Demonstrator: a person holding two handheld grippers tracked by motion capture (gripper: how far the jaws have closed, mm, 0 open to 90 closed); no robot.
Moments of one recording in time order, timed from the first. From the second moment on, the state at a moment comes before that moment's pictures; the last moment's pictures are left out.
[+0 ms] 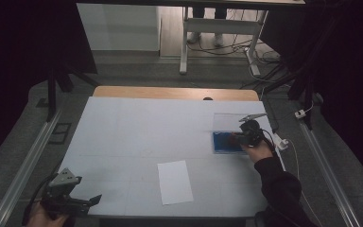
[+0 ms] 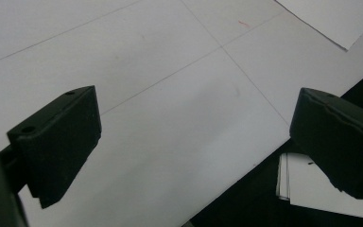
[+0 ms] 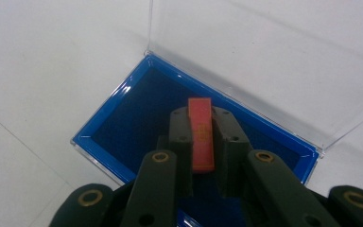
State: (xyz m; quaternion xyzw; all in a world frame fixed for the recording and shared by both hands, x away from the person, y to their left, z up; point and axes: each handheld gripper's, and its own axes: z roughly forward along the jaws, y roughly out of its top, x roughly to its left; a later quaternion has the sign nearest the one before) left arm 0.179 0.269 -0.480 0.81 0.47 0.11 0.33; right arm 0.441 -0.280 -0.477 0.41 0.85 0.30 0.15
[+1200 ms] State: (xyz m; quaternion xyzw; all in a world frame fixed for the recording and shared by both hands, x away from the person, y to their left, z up) left arm 0.179 0.271 -0.479 0.81 0.48 0.11 0.34; right arm 0.427 -0.276 -0.444 0.42 0.83 0.33 0.18
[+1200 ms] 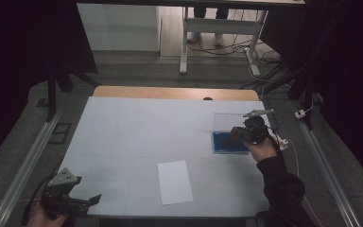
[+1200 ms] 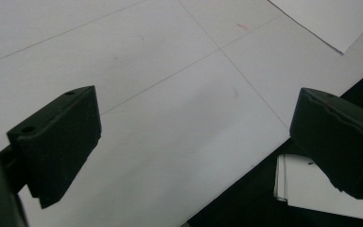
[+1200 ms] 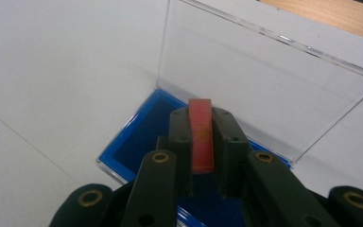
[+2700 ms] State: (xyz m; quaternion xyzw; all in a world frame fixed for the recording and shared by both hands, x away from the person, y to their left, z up) left arm 0.180 0.271 -0.480 0.81 0.48 0.11 0.33; right arm 0.442 -0.269 -0.476 0.41 0.85 0.27 0.18
